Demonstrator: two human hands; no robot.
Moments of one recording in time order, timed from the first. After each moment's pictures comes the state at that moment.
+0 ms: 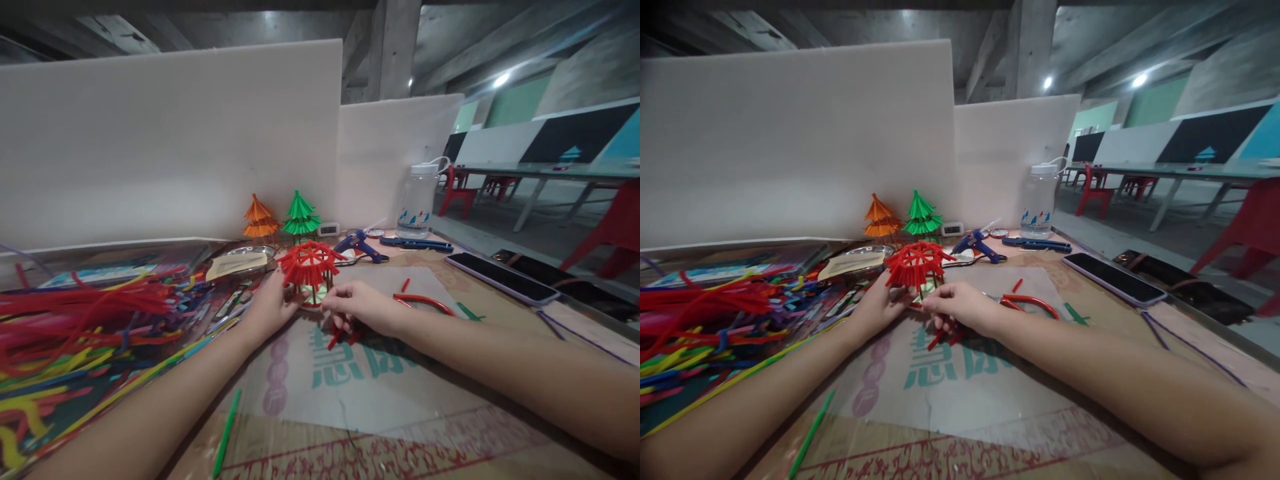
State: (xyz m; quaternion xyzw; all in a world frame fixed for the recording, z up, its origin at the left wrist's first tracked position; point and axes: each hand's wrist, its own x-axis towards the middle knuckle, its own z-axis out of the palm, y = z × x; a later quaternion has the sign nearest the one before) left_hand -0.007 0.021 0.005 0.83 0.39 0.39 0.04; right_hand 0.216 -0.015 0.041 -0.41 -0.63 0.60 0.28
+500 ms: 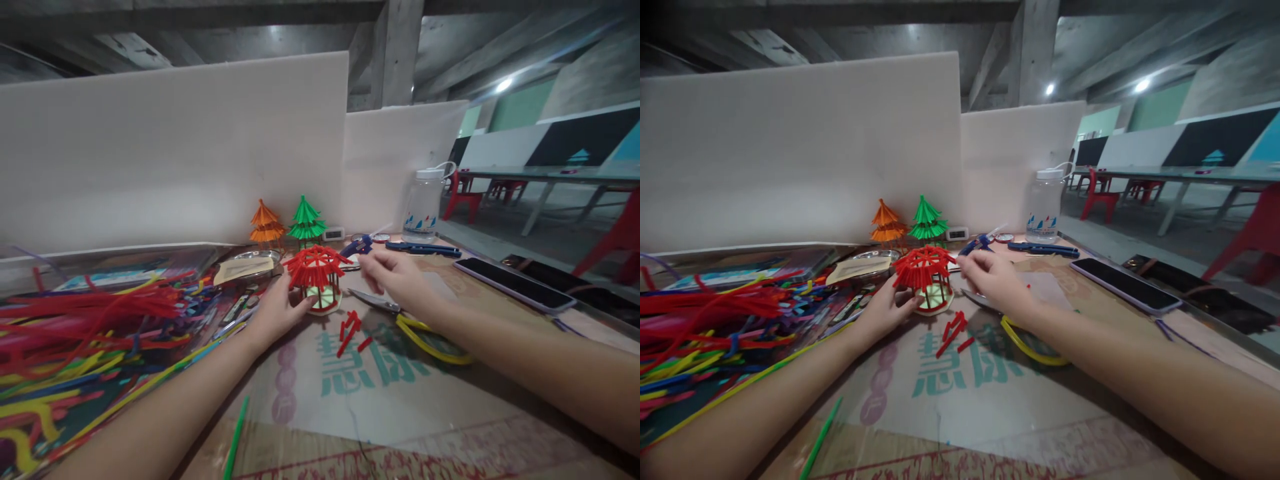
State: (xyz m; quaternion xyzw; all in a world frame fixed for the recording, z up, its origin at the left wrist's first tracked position) left_hand -0.006 0.022 0.002 0.79 0.41 0.43 0.16; right_hand 0.249 -0.011 0.076 -0.39 -0.73 0.28 0.48
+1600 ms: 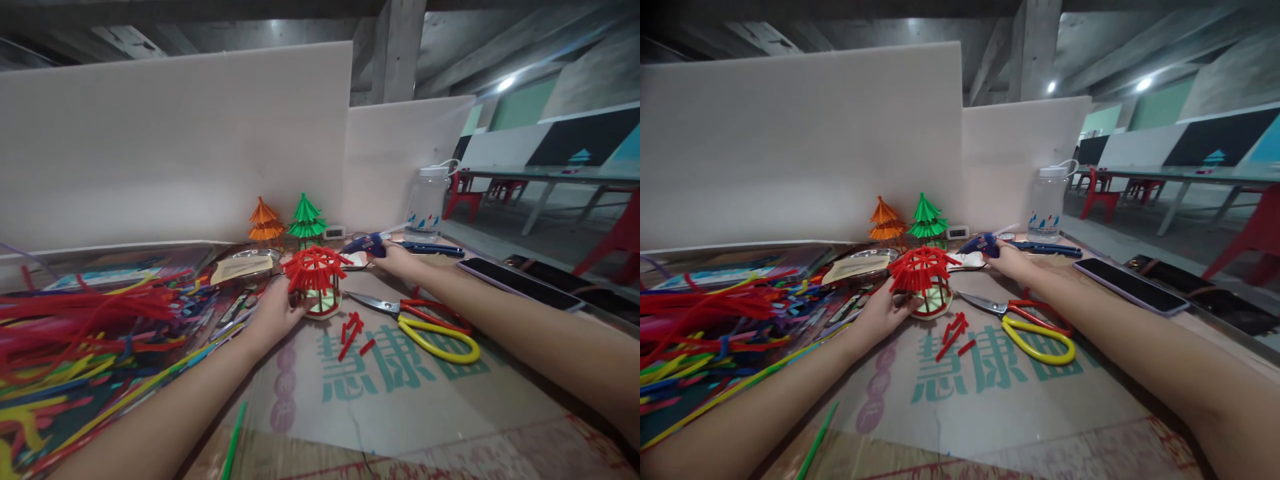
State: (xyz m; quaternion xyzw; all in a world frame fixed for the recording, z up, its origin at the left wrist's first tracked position) left_hand -0.008 0.022 0.000 0.79 0.43 0.42 0.12; right_hand 0.302 0.106 0.045 -0.62 -0.72 0.08 0.29
